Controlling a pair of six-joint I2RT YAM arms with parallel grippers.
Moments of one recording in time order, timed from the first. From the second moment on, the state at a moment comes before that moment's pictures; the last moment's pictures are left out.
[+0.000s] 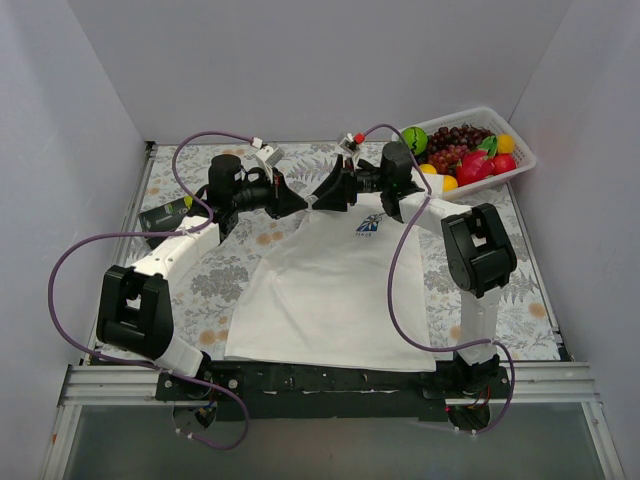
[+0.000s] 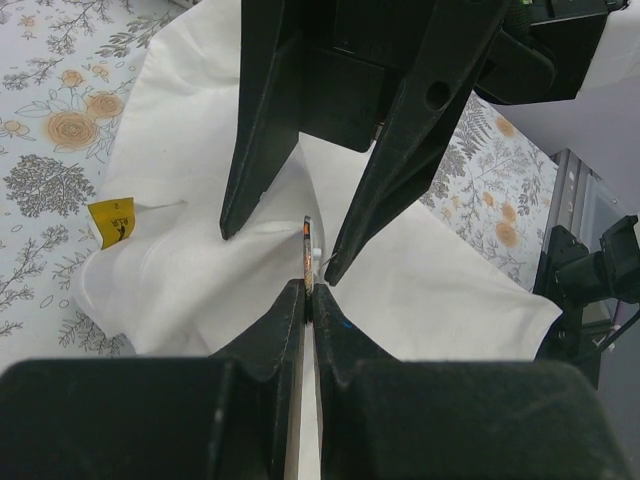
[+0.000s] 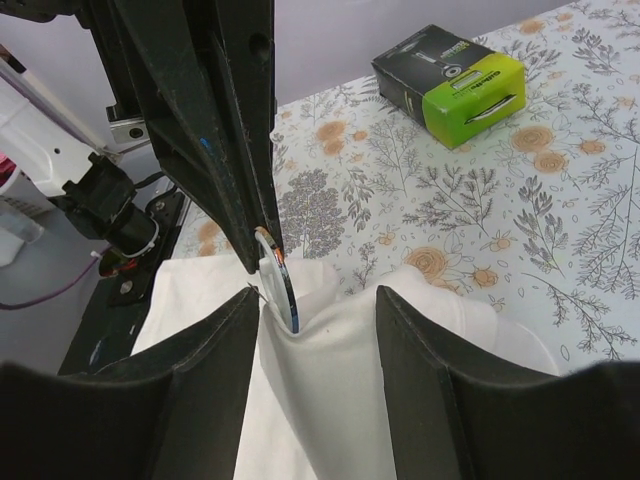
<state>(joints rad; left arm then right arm) -0.31 1.51 1.07 0.11 0.83 -0.18 0.43 2.00 1.34 0.72 -1.24 0.43</state>
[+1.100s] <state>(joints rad) -0.32 1.51 1.13 -0.03 0.72 -0.09 0.48 2.06 1.54 0.29 -1.26 0.17</state>
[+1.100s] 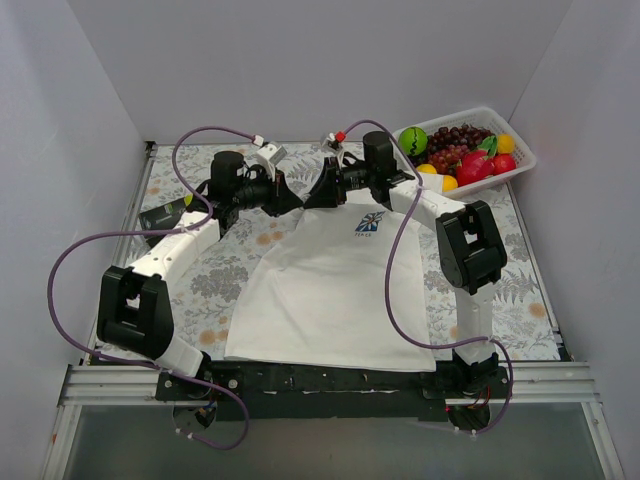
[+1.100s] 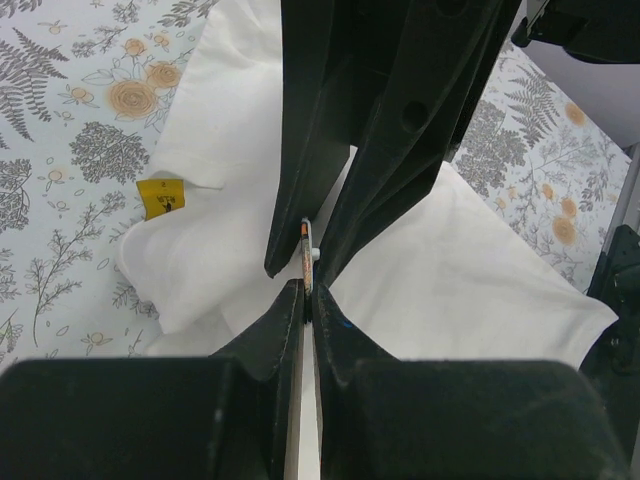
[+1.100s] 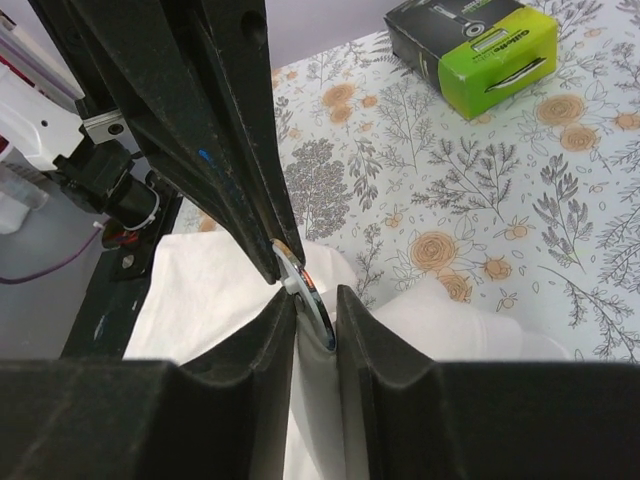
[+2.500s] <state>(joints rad) -0.37 1.43 1.12 -0.04 0.79 -0.10 0.40 1.79 1.26 0.52 -1.32 0.26</state>
